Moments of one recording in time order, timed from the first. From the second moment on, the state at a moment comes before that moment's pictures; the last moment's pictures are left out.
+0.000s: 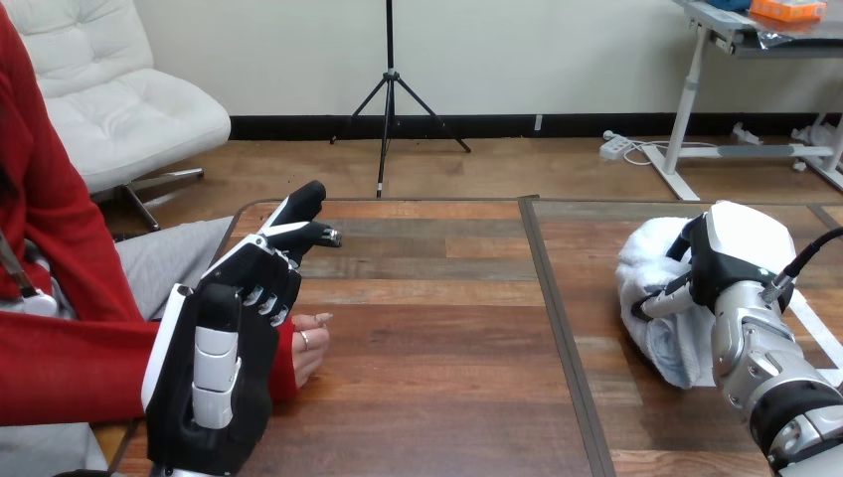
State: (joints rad) left arm 0.24 0.06 0.03 0.01 -0.40 -0.62 -0.50; right arm -0.79 -0.40 0.36 1.32 -0.58 0.03 -0.36
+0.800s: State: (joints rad) left arm 0.24 0.06 0.03 0.01 -0.37 -0.62 -0.47; right arm -0.75 -0.42 0.25 1.32 -0.46 -0.10 -0.33
